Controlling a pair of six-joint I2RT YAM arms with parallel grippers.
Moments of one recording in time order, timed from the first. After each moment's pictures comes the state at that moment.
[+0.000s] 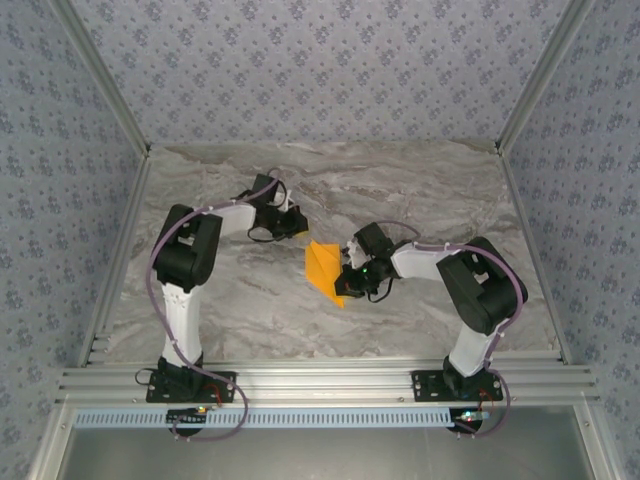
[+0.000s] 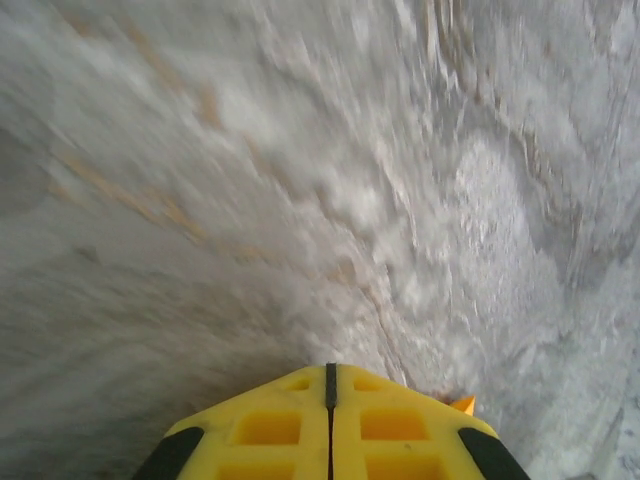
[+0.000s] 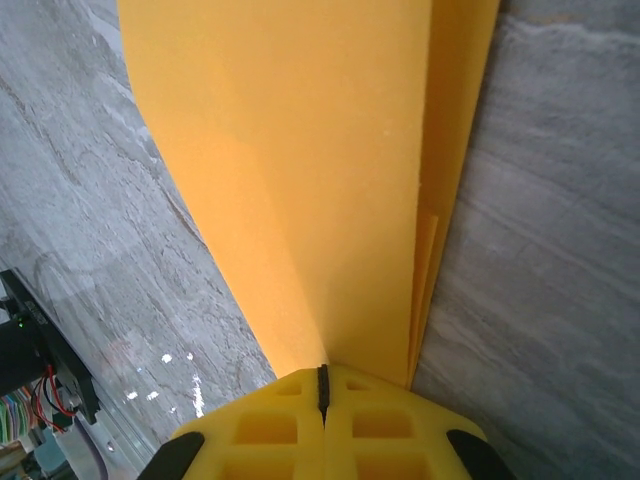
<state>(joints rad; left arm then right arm) -0.38 2.12 1.35 -0.22 0.60 -0.60 0.59 1.76 0.84 -0.28 -0.62 0.54</state>
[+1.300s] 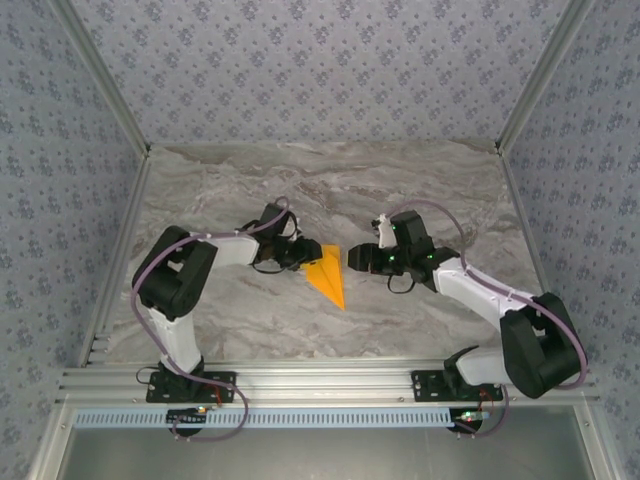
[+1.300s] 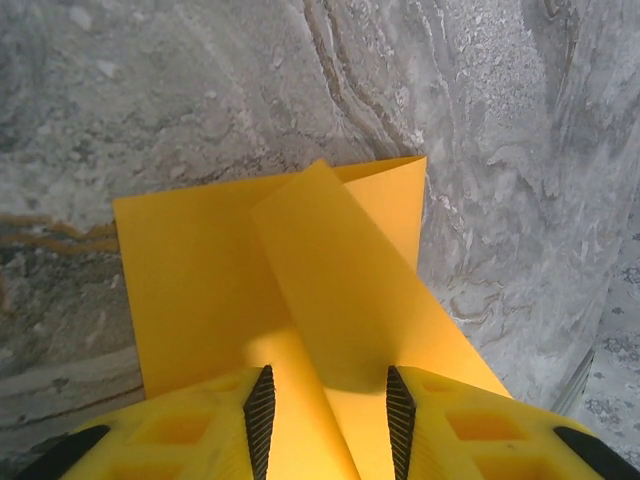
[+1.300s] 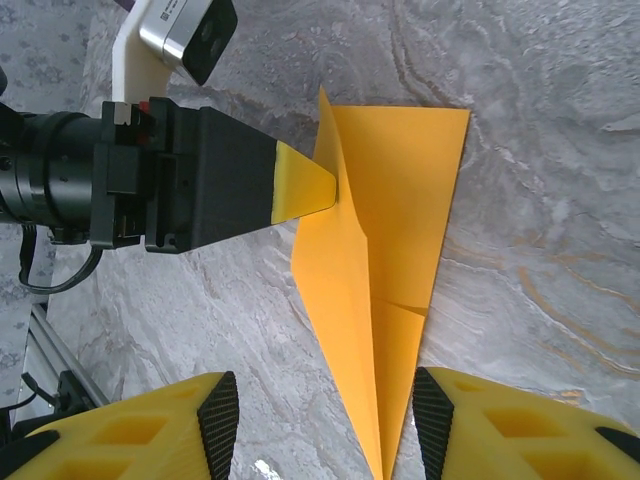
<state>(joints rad) -0.55 1.88 0.98 -0.03 0.56 -0.82 0.46 1.32 0.70 -0.16 -0.49 0.55</state>
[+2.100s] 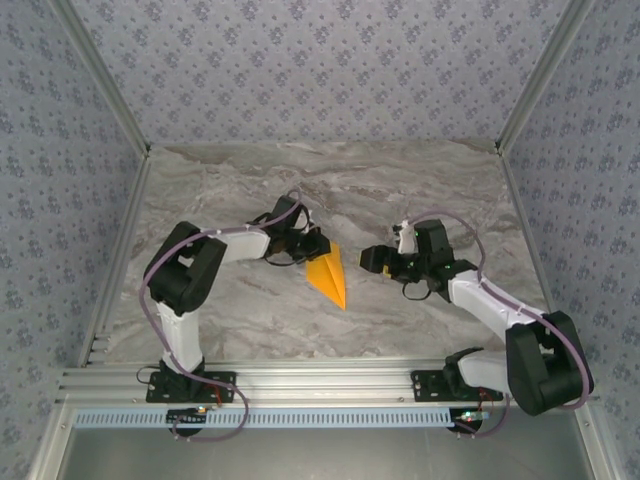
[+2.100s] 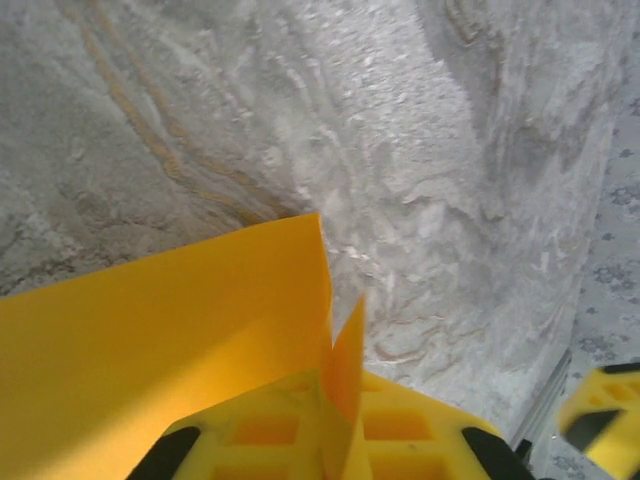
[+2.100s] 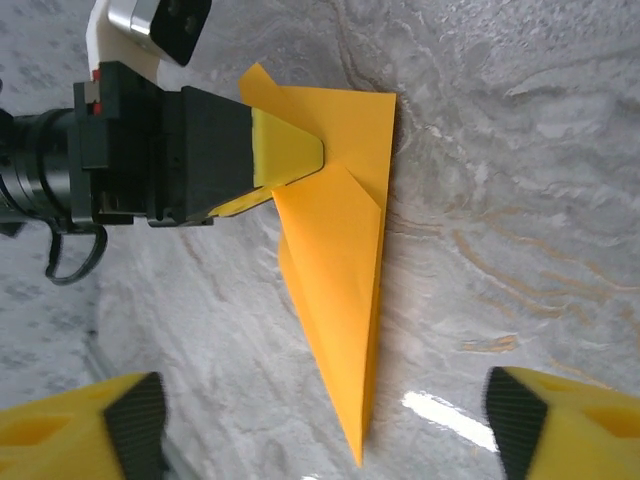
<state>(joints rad) -0.59 1.92 1.09 -0.03 0.56 -0.85 0.31 1.23 0.56 -0.08 -0.63 0.61</state>
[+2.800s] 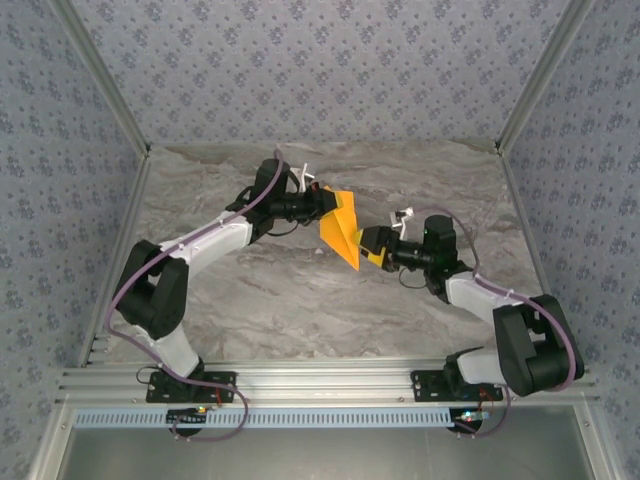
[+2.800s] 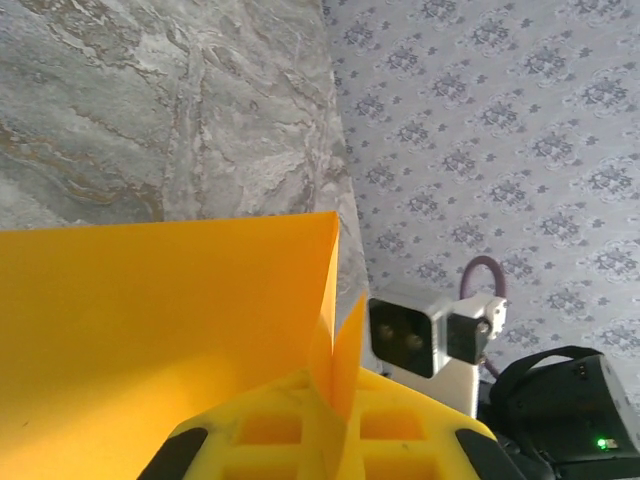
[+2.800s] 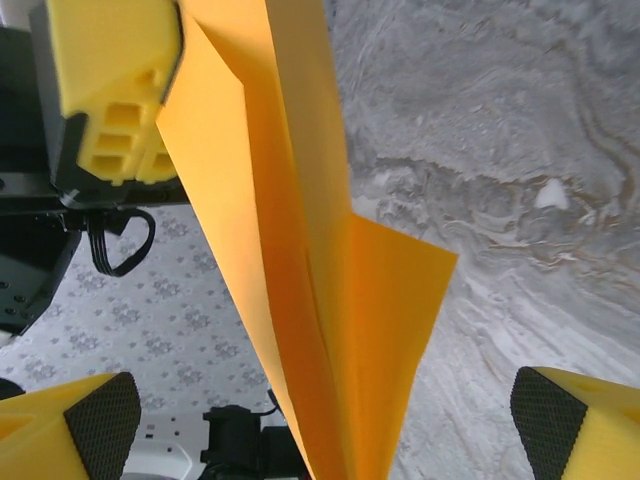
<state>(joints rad) -0.57 1.71 1.21 0.08 0.64 -1.01 0.29 1.34 0.49 0.52 -0.91 1.01</state>
